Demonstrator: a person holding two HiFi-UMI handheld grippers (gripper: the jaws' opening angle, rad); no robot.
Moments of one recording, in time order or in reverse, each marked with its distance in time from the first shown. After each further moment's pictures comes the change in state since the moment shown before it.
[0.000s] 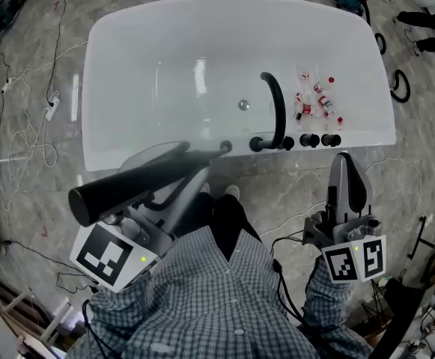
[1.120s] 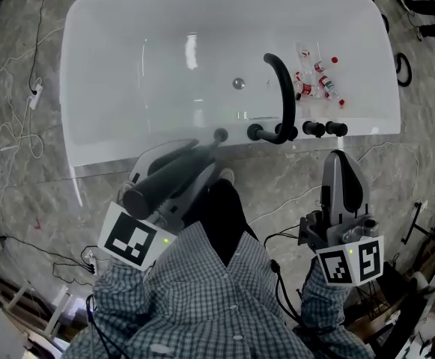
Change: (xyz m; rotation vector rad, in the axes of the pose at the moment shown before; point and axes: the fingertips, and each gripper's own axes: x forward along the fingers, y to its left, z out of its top) left arm 0.058 0.024 -0.120 0.067 0.120 -0.069; right arm 0.036 -0.012 -0.068 -0.009 0.131 -0.009
